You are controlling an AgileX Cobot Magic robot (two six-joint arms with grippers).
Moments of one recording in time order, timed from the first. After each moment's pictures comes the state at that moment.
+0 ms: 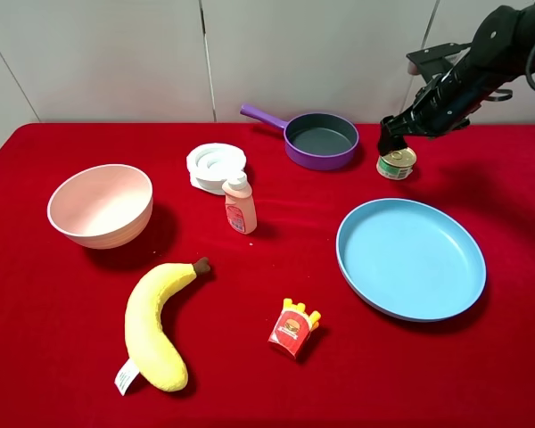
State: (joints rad) left arm -0.30 -0.01 -0.48 0.01 1.06 -0.02; right arm 0.10 2.08 -1.40 0.17 0.53 -0.45
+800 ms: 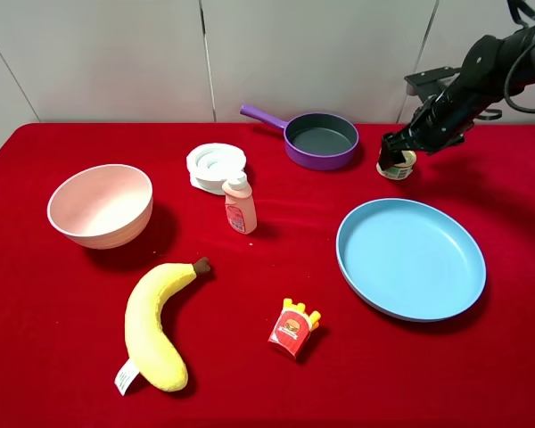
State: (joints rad) left arm -0.30 -0.01 -0.48 0.01 1.06 -0.02; right arm 0.07 2.20 -1.47 0.18 0.53 -0.46
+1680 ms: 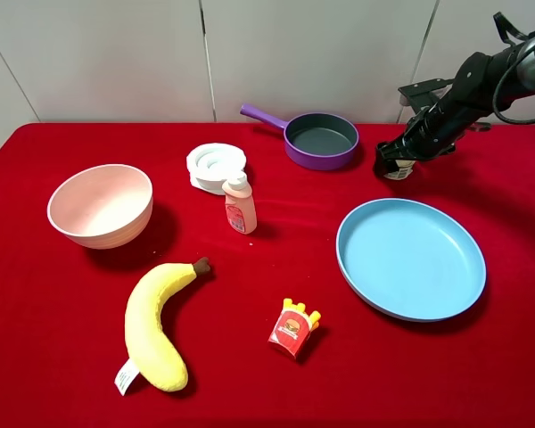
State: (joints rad) left arm -0.30 -0.01 -0.48 0.01 1.06 -0.02; right arm 0.07 2.25 -1.47 0.24 0.47 -0.53
